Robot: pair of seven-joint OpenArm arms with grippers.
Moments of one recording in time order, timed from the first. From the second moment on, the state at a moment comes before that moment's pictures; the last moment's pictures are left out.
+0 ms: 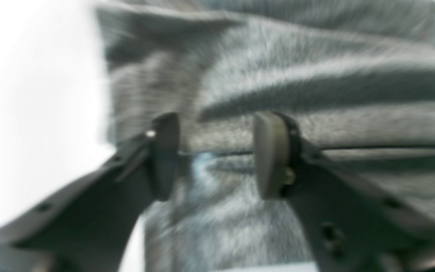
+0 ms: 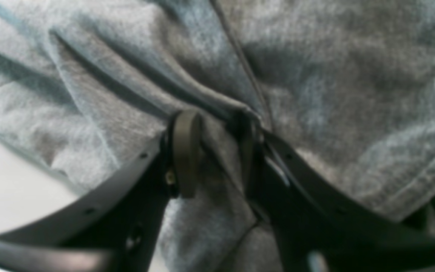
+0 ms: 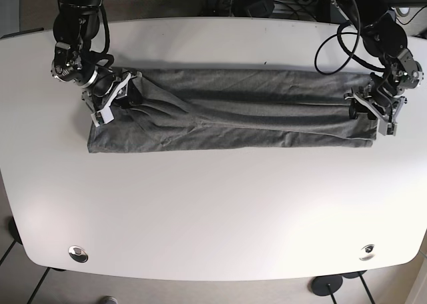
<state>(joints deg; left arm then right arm) -0.9 -12.8 -40.9 84.4 -16.8 -40.0 52.0 -8.6 13.0 15.4 85.9 26.8 34.3 -44.1</state>
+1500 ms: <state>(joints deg) 4.1 -6.8 -16.6 100.6 -22.6 -32.7 51.0 -9.1 12.6 15.9 85.8 26.5 37.6 -44.1</state>
